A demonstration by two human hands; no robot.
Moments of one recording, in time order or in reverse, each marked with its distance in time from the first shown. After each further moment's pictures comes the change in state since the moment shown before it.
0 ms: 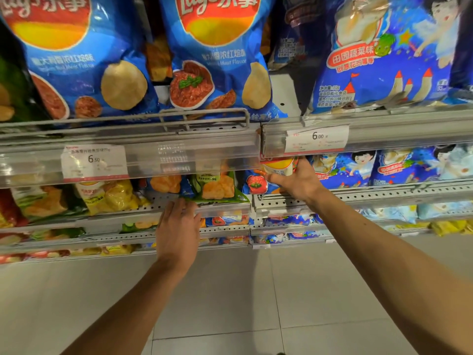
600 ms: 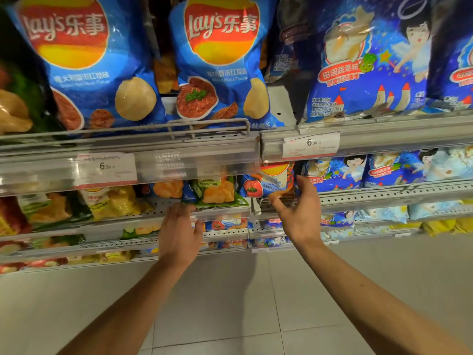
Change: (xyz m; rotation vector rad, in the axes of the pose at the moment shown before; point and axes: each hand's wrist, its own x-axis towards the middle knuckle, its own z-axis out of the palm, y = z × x) left_hand 0.003 -0.006 -0.005 -0.212 -0.049 -0.057; right_hand -0.076 0.013 0.027 -0.008 0.409 -0.140
